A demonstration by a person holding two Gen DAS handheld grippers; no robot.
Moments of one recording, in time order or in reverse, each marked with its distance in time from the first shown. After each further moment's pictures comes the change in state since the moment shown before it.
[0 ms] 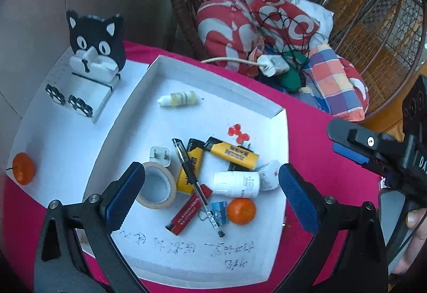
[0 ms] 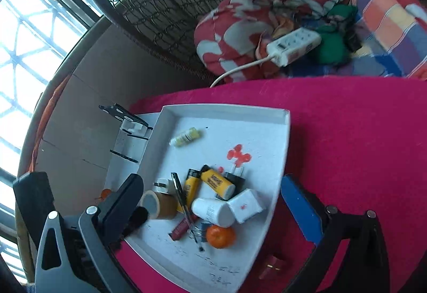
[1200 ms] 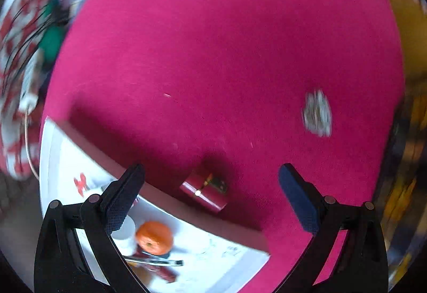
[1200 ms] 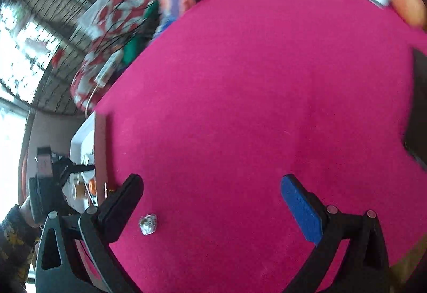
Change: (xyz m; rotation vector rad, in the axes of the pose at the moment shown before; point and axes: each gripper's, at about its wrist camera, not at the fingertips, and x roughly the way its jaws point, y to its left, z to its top) left arm 0.122 -0.218 -0.129 1.482 0.607 -0.035; right arm -0.173 -0.258 -0.176 0.561 -0.081 -0.205
